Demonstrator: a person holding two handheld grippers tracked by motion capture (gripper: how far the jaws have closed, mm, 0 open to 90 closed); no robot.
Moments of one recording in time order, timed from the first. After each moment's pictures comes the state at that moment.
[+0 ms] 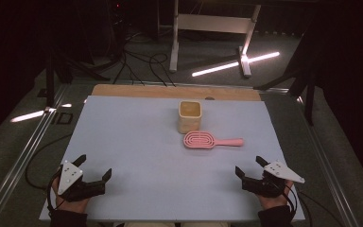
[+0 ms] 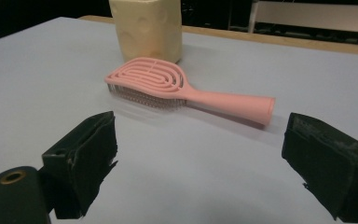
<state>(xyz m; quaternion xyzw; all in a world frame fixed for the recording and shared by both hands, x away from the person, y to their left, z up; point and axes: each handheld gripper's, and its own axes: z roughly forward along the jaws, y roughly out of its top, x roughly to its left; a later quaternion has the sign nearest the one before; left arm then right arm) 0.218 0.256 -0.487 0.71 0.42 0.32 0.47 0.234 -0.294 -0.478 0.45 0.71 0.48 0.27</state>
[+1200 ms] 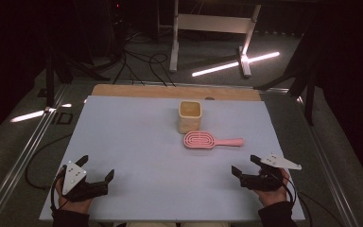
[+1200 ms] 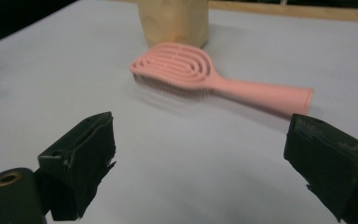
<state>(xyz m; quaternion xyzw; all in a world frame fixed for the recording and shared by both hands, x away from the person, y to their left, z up) 0.219 0.251 -0.491 0.71 0.43 0.32 0.46 0.249 -0.290 -0.463 0.45 0.73 0.47 0.19</state>
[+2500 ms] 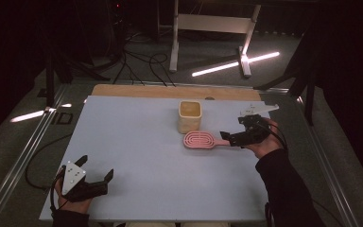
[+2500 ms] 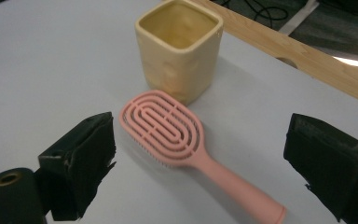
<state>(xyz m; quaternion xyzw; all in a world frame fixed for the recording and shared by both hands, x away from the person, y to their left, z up) 0.219 0.252 -0.492 0.70 0.43 0.33 0.46 0.356 -0.250 -0.379 0.38 0.83 0.38 0.17</state>
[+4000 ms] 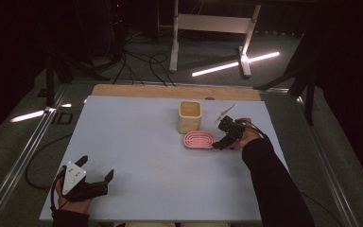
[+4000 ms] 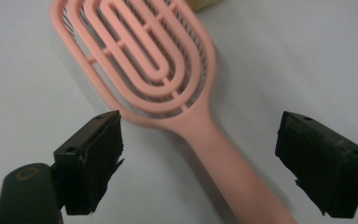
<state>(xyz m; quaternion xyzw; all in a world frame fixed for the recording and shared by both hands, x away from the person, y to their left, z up) 0.219 0.252 -0.494 0.71 0.43 0.33 0.46 0.423 -0.220 -0.461 0.29 0.93 0.19 0.08</state>
